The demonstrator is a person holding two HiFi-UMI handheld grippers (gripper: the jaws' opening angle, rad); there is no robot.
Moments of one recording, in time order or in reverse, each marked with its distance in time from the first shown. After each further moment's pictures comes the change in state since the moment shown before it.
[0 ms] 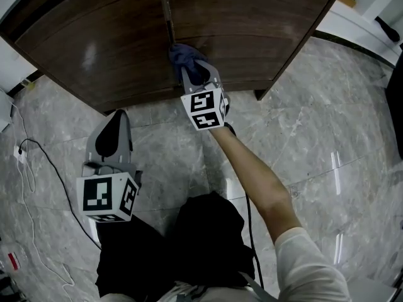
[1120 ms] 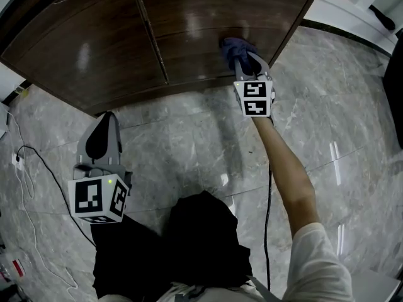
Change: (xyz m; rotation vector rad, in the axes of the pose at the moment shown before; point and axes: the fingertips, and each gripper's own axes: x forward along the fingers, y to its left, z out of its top) left arm 0.009 -0.012 -0.005 0.034 0.022 -0.015; right arm -0.071 -0.179 -0.063 -0.040 0.097 -0.227
